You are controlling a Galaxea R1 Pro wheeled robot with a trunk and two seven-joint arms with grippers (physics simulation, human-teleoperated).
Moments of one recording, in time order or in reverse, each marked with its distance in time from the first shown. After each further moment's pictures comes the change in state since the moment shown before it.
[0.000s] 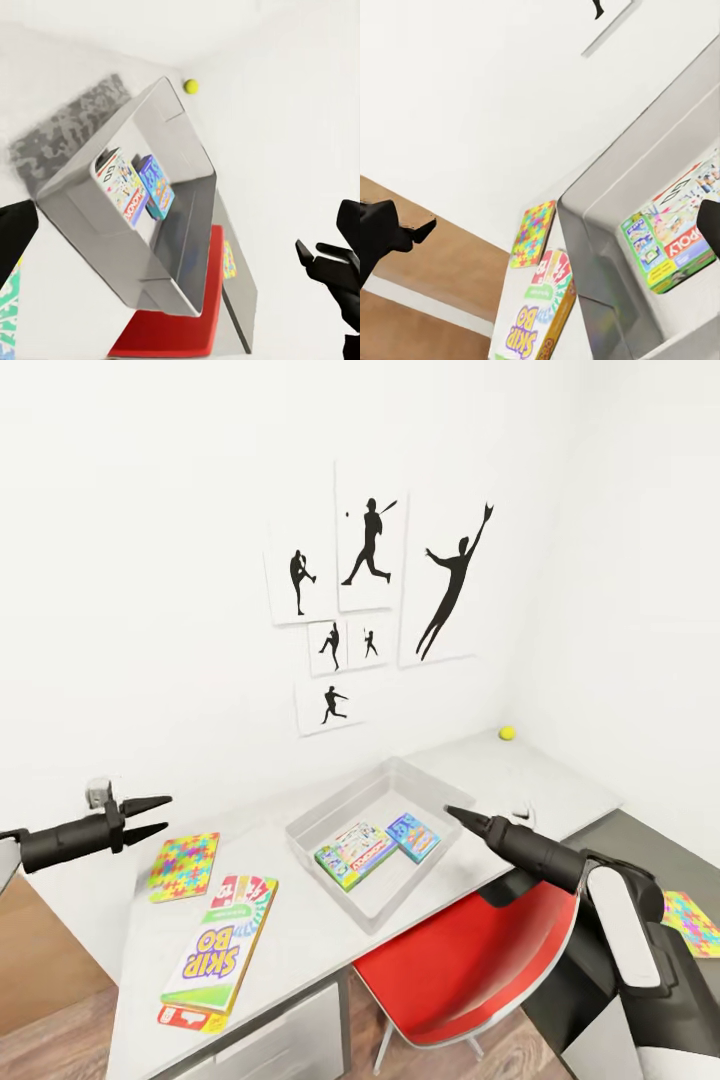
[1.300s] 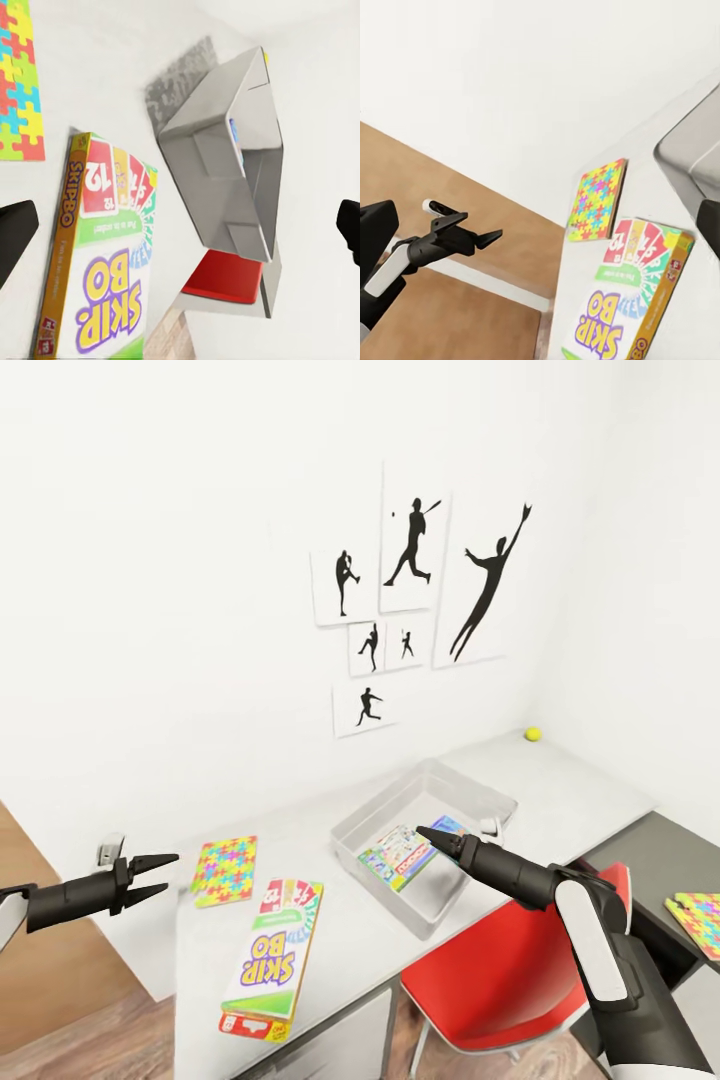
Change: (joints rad) left arm 0.147 -0.019 -0.016 0.041 -0.029 -0.016 0.038; right arm 0.032 0.059 0.071 0.037 0.024 0.009 0.072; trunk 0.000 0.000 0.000
